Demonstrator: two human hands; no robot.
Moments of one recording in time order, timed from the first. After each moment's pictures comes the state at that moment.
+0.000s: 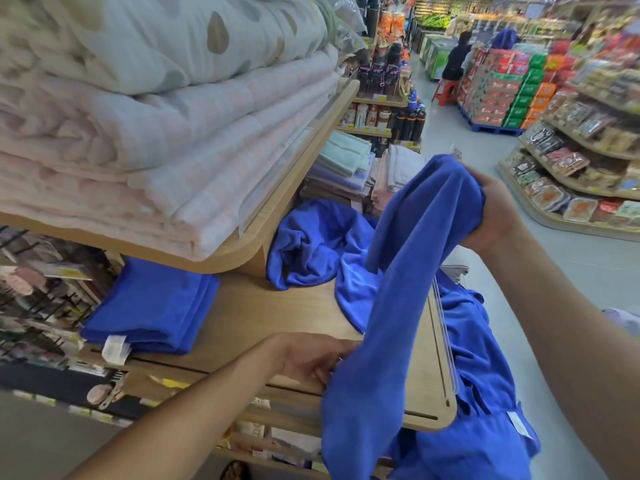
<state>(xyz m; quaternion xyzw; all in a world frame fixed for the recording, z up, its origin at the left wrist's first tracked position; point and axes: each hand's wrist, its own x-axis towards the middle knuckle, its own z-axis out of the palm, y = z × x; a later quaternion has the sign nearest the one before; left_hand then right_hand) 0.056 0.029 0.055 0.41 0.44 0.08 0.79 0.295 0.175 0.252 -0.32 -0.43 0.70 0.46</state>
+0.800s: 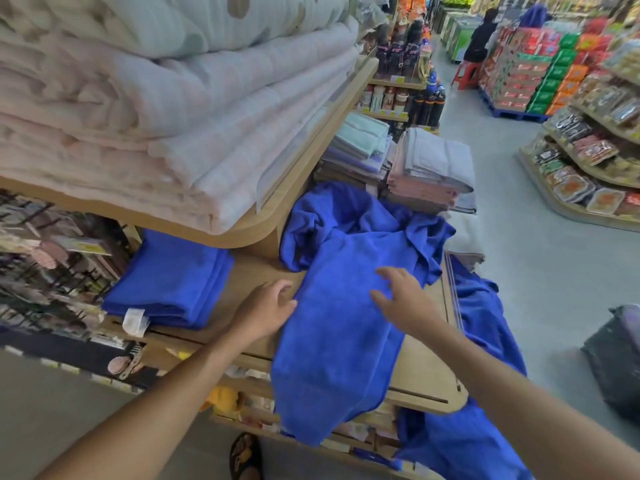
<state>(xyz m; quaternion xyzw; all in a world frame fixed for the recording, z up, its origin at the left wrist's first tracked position) -0.036 0.020 0.025 0.58 0.74 0.24 0.24 0.245 0.107 0.060 -0.56 -0.78 0.24 0.15</state>
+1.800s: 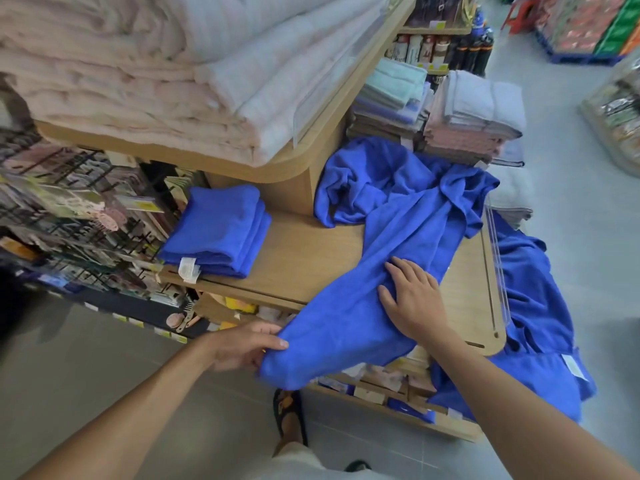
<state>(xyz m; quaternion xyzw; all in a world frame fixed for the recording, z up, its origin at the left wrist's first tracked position) -0.081 -0.140 0.006 0.34 0.57 0.22 0.71 0.227 0.030 -0.026 -0.52 -0.84 0.04 0.15</state>
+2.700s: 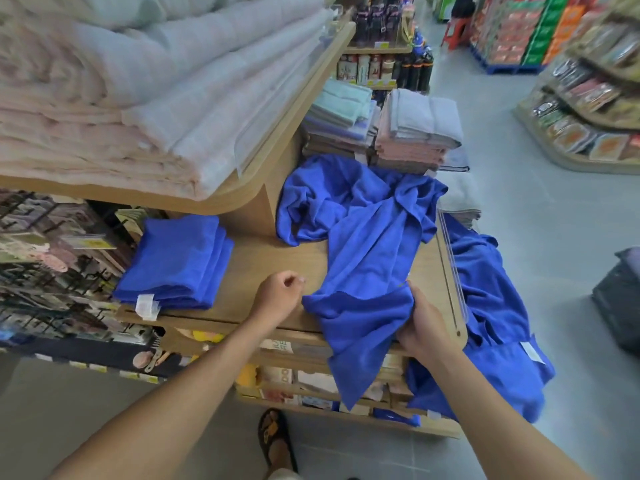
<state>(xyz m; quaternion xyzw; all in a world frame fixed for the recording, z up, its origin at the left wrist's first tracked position) 0.003 -0.007 0.021 0.48 0.77 0.31 0.29 0.268 0.015 0.008 -0.48 -0.19 0.73 0.44</state>
